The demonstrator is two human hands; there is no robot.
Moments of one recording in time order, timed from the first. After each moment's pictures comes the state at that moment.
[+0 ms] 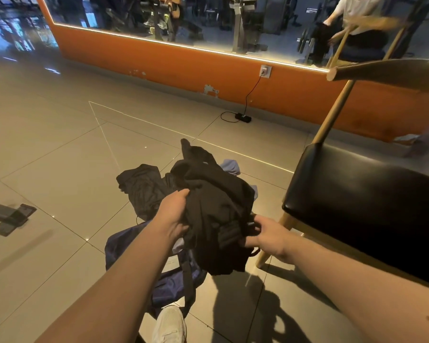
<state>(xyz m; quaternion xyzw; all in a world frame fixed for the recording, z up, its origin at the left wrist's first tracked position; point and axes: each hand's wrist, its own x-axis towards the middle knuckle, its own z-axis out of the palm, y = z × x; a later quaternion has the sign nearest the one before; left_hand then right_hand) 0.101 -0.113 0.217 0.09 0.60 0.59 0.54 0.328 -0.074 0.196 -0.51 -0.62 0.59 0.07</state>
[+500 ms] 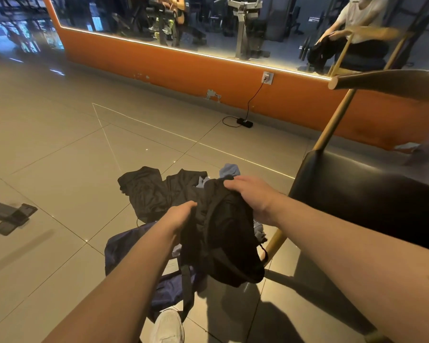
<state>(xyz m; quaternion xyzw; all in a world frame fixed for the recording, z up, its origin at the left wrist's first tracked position) 0.091 -0.114 0.202 0.20 0.72 0.40 0.53 0.266 -0.039 0.272 -0.48 -0.54 0.66 0.18</state>
